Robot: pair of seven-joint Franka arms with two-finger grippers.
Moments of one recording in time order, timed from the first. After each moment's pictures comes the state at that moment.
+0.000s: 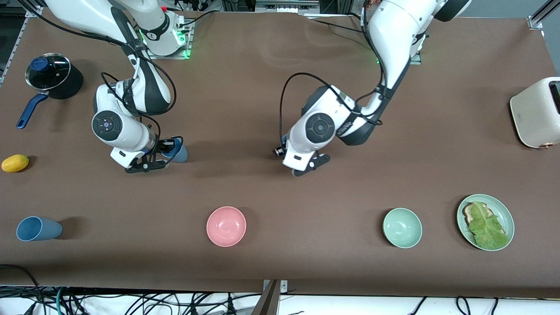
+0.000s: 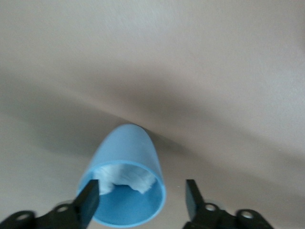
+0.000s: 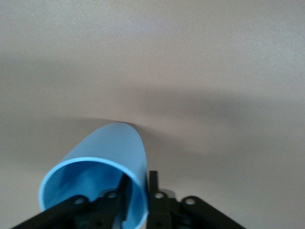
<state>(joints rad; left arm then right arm) -0.47 0.75 -0.21 -1.34 -0.18 2.00 -1.03 0.23 0.36 -0.03 -2.03 -0.02 2.23 0.04</state>
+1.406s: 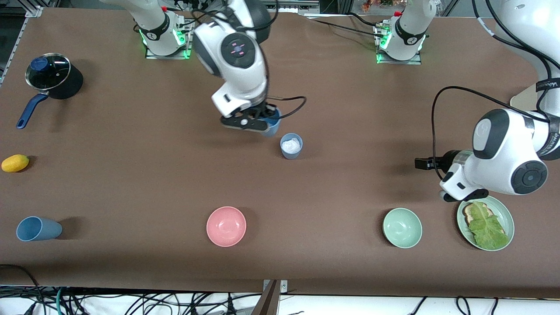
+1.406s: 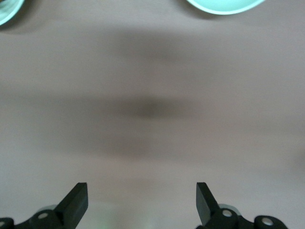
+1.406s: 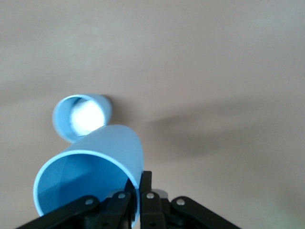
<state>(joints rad) 0.13 0.55 -0.20 -1.48 0.03 1.62 -0.21 0.78 0.46 -0.01 -1.46 0.06 1.86 0.93</state>
